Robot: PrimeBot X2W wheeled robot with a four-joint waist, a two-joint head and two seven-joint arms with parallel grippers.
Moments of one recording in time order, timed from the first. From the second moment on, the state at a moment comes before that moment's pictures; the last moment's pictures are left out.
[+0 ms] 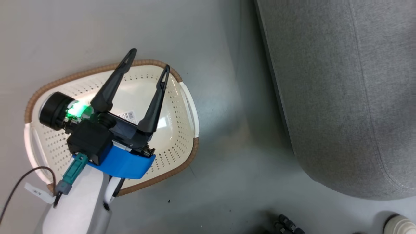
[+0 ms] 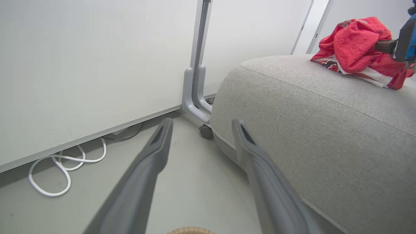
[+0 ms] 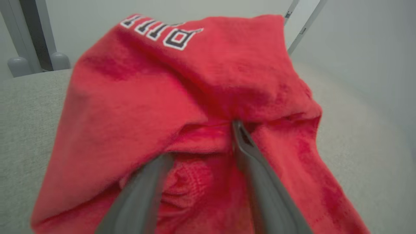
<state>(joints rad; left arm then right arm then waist) -0.52 0.24 -0.36 0.01 -0.13 -0.09 -0.26 -1.10 -0.47 -0.44 1.02 -0.03 0.13 -0.26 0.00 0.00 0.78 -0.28</state>
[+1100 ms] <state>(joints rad) -0.10 0.05 -0.16 0.32 -0.24 -0.11 -0.26 -0.31 -0.21 -0.14 0.49 -0.05 0.13 -0.19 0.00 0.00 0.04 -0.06</state>
